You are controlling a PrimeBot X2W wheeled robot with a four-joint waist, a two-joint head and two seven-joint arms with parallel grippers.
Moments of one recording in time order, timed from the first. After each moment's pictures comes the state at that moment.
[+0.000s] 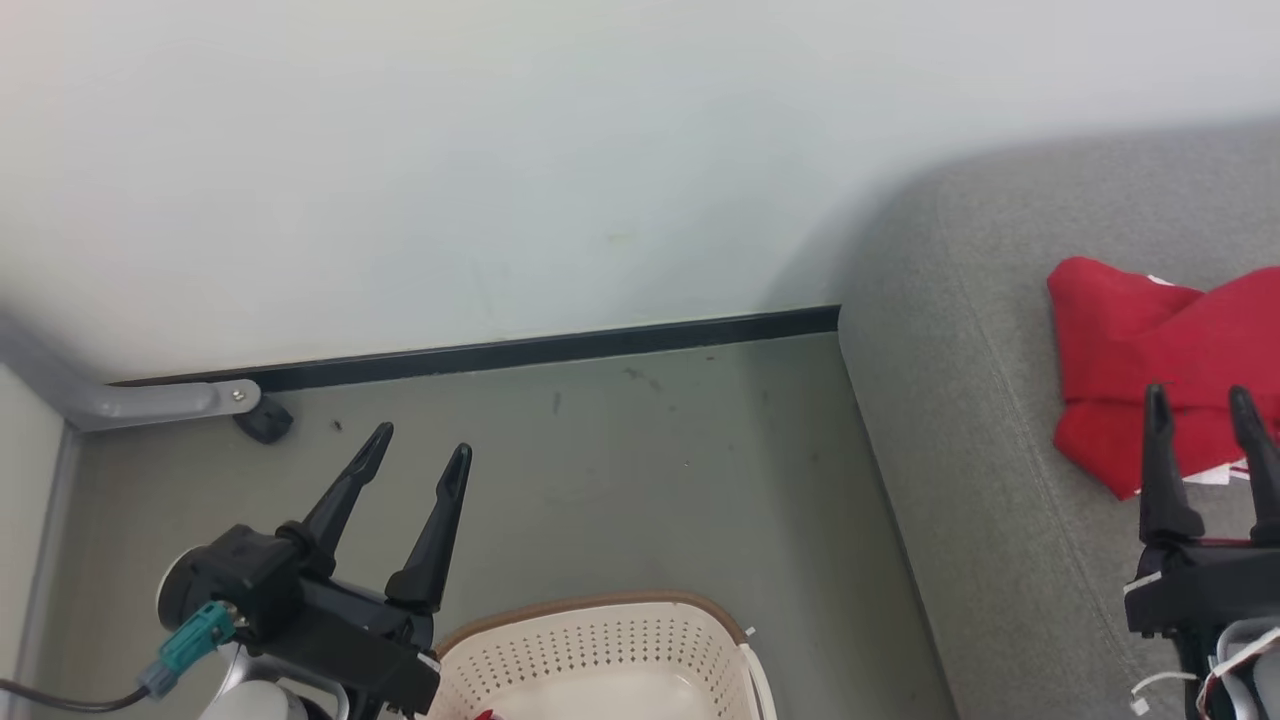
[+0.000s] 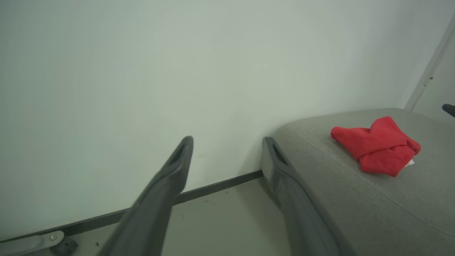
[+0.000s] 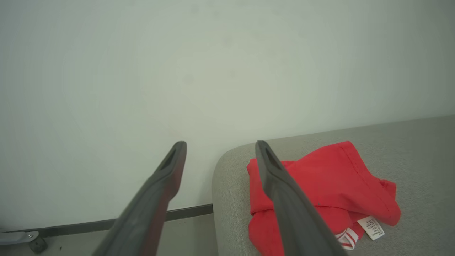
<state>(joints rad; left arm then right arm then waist) -0.34 0.38 -0.50 0.15 -0.64 -0.03 -0.25 -0.27 -0.39 0.15 0.20 0.49 -0.09 -0.25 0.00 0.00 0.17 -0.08</state>
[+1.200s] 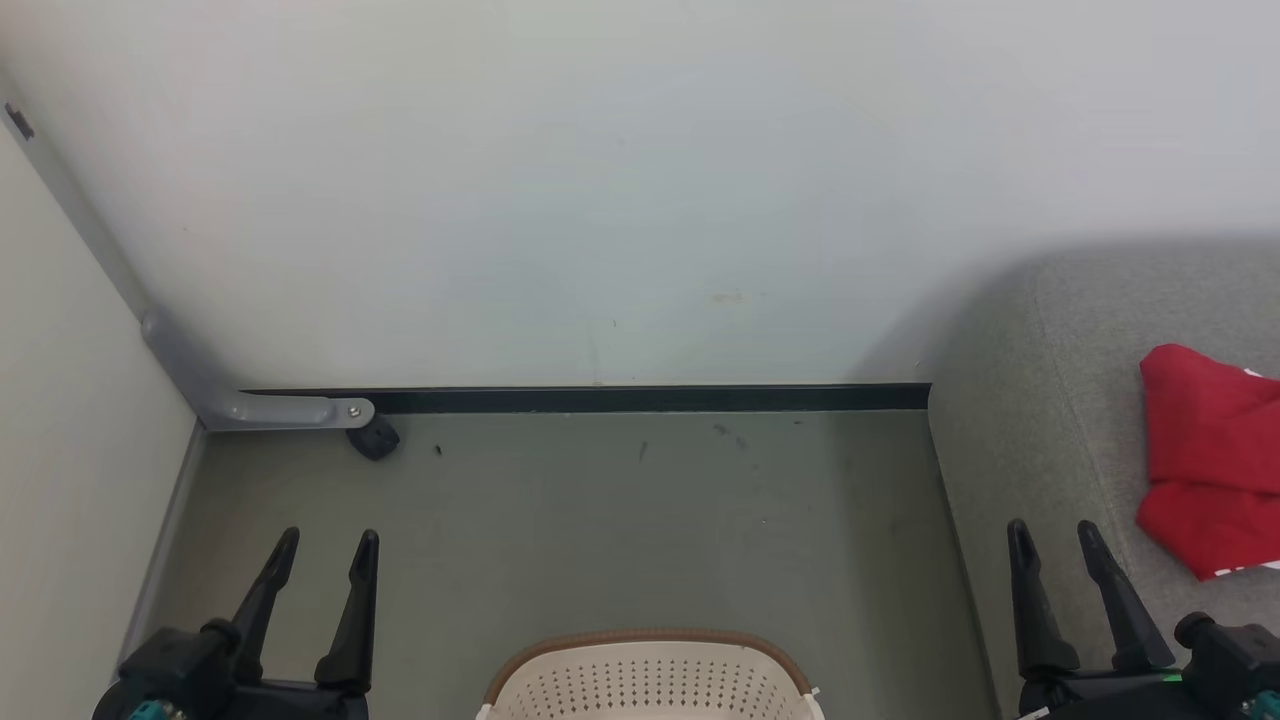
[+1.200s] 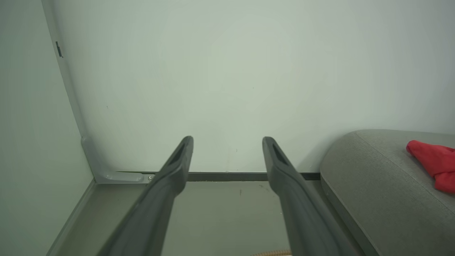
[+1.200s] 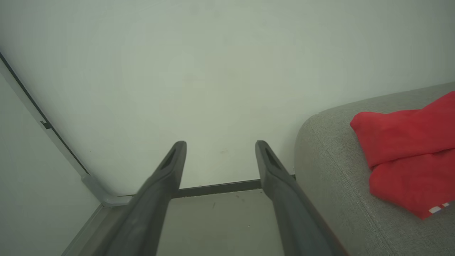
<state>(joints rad) -0.13 0.34 -0.33 0.16 -0.62 0.03 -0.25 -0.07 -0.22 0.22 0.13 0.50 -0.02 -0.25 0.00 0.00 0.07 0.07</state>
